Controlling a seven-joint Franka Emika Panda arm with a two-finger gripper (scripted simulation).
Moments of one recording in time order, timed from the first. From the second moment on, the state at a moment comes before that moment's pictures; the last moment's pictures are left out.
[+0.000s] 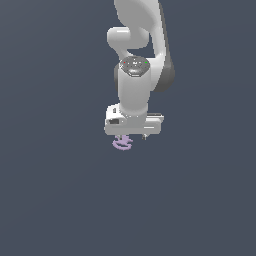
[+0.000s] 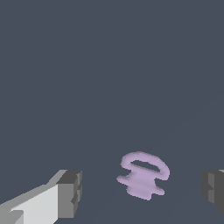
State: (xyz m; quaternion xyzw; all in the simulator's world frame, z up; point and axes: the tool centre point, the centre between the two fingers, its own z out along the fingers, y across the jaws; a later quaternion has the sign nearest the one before) arm 0.009 0.017 0.178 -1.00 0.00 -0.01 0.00
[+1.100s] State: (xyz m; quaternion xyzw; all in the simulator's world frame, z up) arm 0.014 -0.009 0.192 -1.00 -0.03 -0.02 -0.01
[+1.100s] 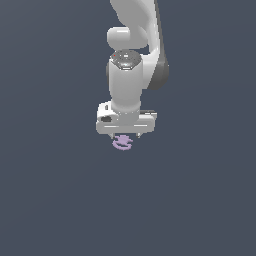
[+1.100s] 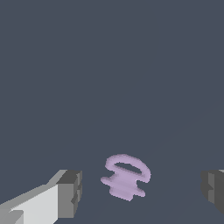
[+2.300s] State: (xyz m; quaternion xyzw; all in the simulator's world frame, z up) arm -0.019 -0.025 0.128 -0.96 -0.29 -0.01 -0.02
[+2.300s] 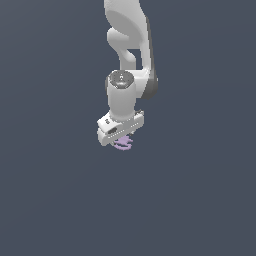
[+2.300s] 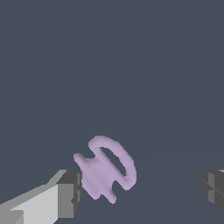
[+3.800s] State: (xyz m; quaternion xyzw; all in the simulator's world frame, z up) arm -0.070 -0.029 0.061 -0.81 -0.59 0.00 0.00
